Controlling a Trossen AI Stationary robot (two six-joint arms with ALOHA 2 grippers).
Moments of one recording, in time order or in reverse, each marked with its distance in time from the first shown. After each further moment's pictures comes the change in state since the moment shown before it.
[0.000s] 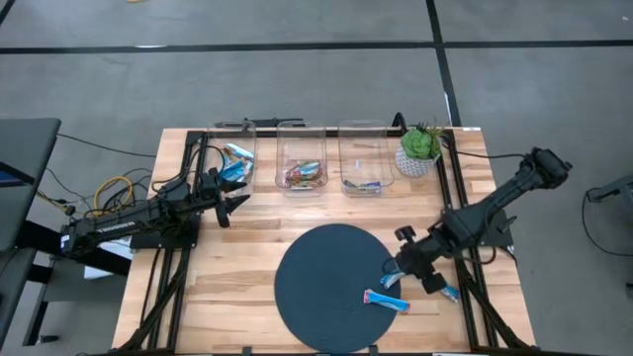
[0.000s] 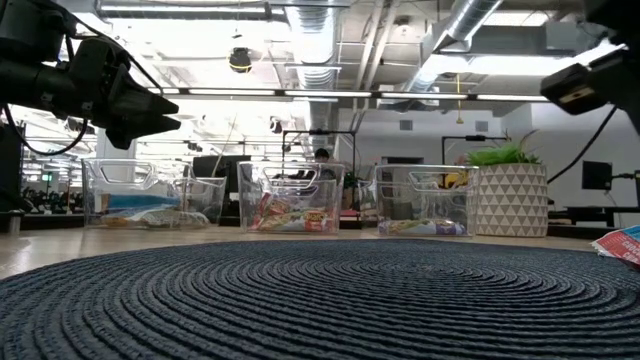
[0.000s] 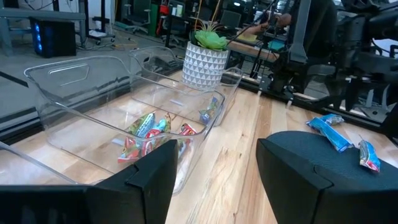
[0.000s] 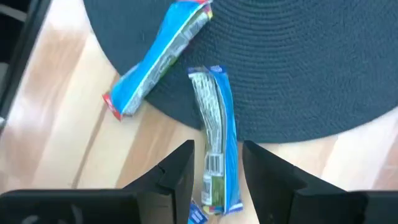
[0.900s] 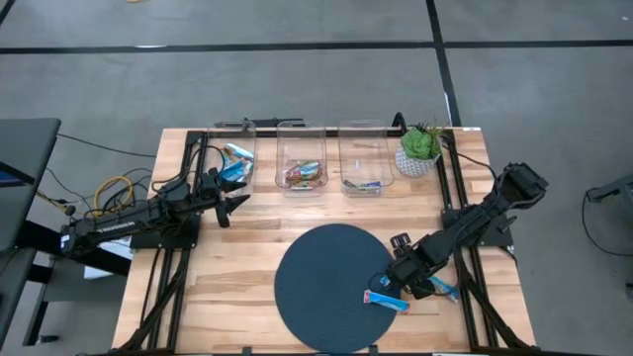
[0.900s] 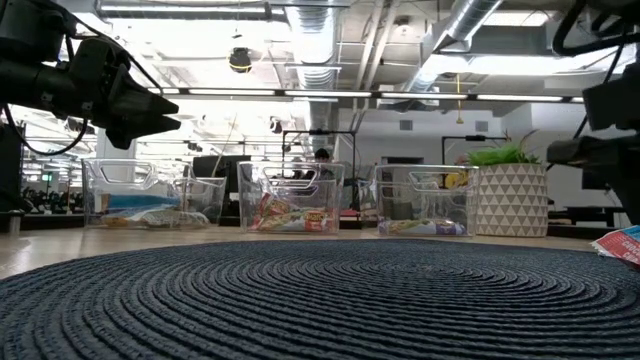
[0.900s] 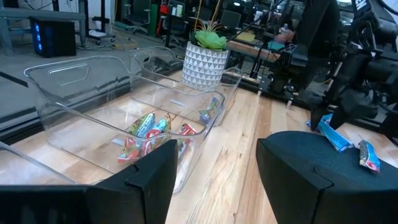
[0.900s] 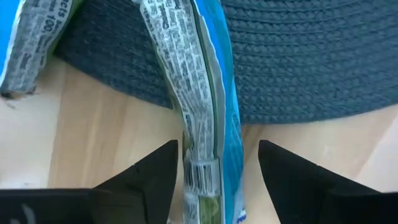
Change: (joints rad) left arm 0.000 0.000 0.000 0.000 0.000 0.000; right arm 0.042 0.338 0.000 0.028 0.060 0.062
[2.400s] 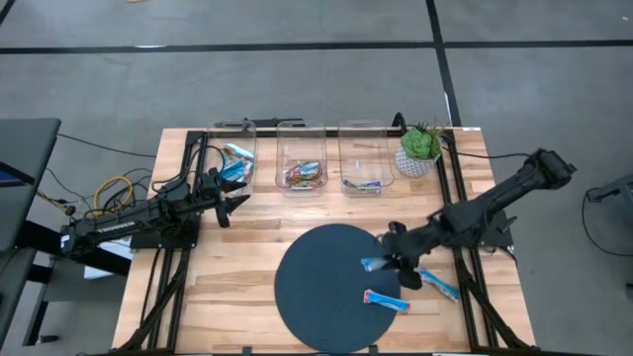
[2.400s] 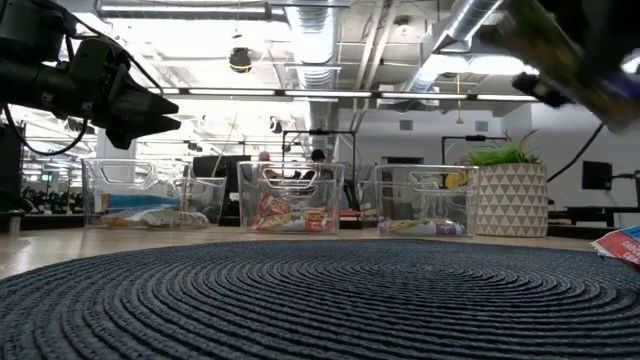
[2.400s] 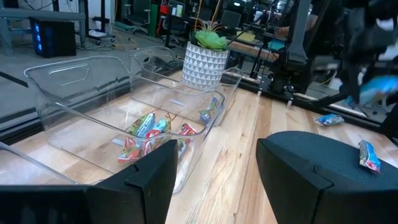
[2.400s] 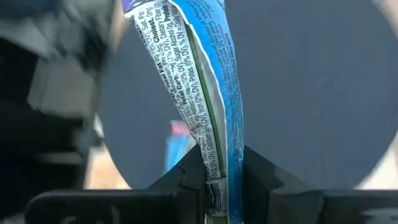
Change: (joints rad) left arm 0.000 0.000 0.000 0.000 0.000 0.001; right arm -0.137 -0.363 0.000 0.250 -0.019 0.261
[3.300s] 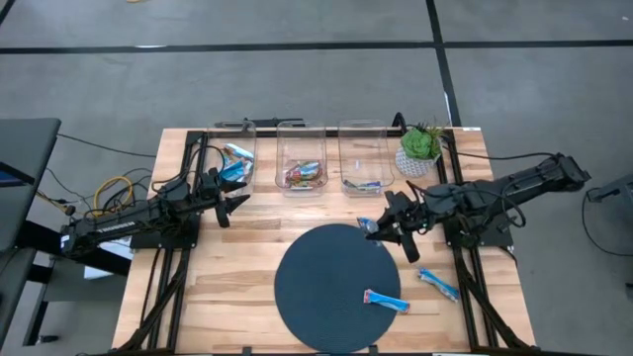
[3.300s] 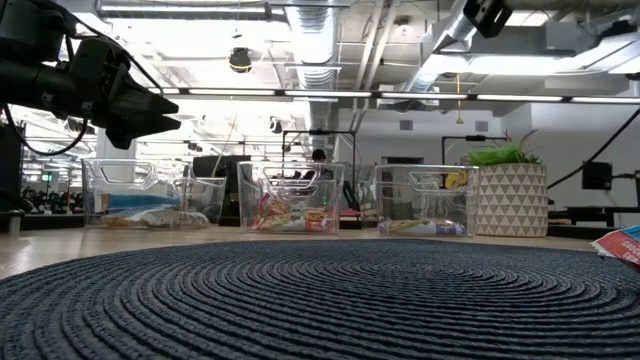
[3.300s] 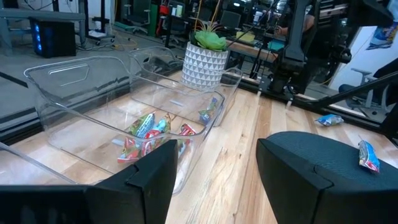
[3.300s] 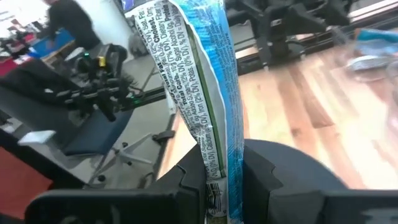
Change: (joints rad) left arm 0.000 0.000 0.000 0.006 0.000 0.000; right arm -0.193 -0.210 0.001 0.387 -0.001 -0.071
